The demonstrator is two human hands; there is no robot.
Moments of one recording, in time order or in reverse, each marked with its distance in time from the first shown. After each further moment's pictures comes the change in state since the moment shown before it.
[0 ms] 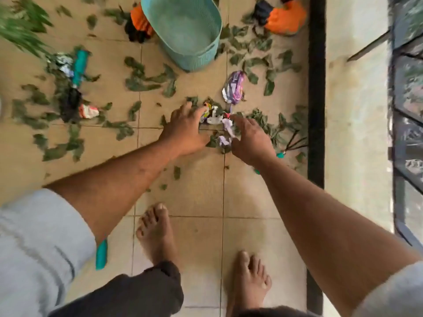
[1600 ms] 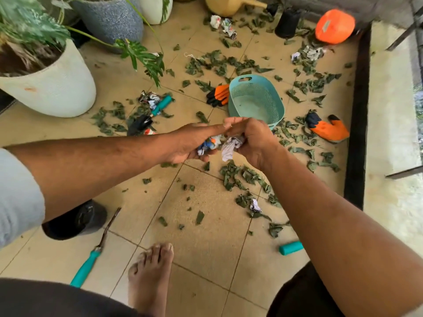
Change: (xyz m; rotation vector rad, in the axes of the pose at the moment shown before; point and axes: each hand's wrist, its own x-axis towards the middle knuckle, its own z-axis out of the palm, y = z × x) left_hand -0.051 -0.082 -0.093 -1.254 0.029 -0.132; right_hand 0.057 -0.177 -0.020 1.038 -0.221 -0.054
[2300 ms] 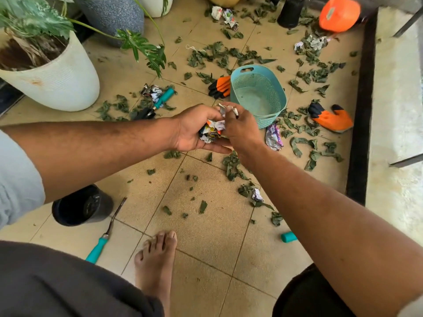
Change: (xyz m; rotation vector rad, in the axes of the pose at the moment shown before) left_hand -0.024 0.012 0.013 -0.225 -0.128 -0.032; right_hand -0.017 0.021 0.029 -0.279 0.116 -0.228
